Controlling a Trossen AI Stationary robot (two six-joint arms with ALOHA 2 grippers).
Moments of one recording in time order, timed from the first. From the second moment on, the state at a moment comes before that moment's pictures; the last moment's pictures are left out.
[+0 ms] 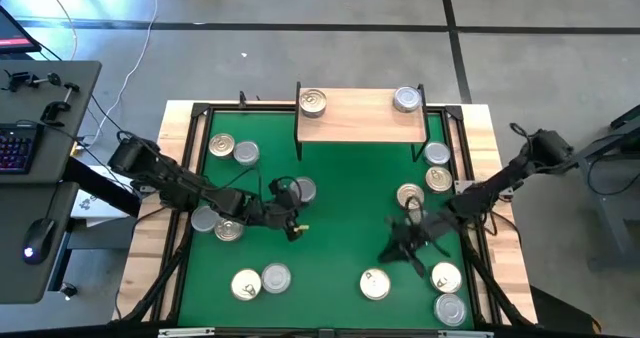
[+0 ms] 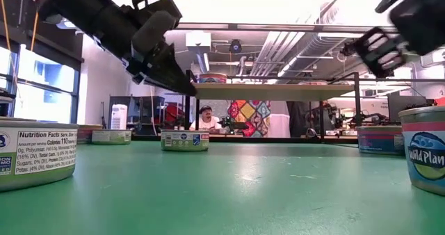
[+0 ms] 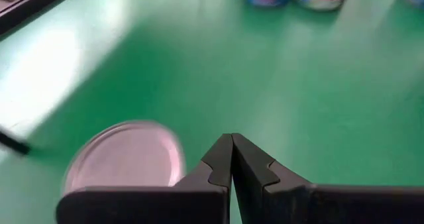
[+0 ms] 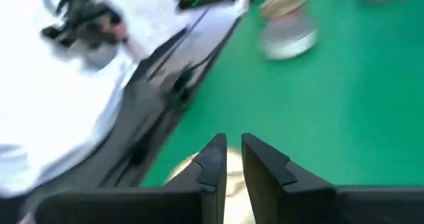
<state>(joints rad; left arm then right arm) -0.31 1.59 0.73 0.17 -0.59 -0.41 0.57 1.28 0.39 0.53 -0.02 0.37</state>
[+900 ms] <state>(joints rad) -0.36 1.67 0.73 0.39 -0.58 -0.36 0.52 1.67 0.97 -0.11 0.44 -0.07</state>
